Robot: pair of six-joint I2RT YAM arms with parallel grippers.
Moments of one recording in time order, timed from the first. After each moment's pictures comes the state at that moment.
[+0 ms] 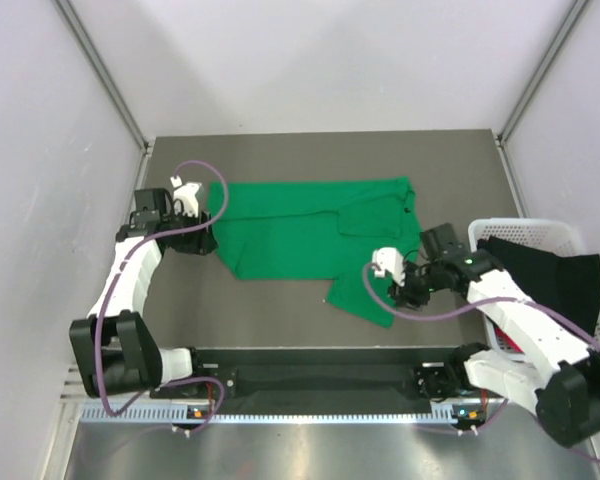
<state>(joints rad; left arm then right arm) 0.14 1.27 0.95 -0.59 0.45 0.21 0.37 0.99 0.72 -0.80 -0.52 -0.88</state>
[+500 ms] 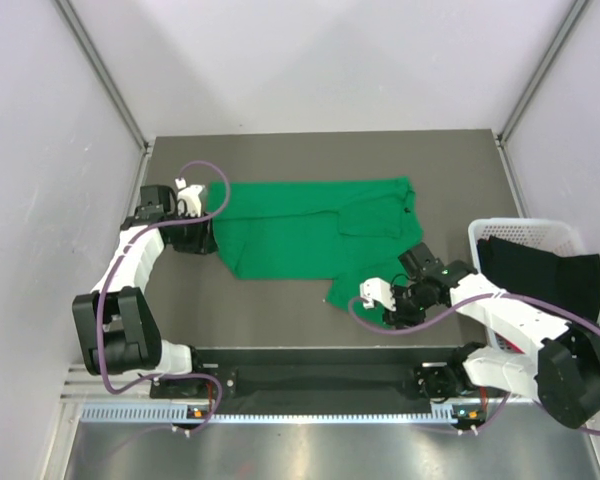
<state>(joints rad) 0.14 1.40 0.99 -0.62 0.43 0.23 0.54 1.12 0.59 -0.77 -0.41 -0.97</state>
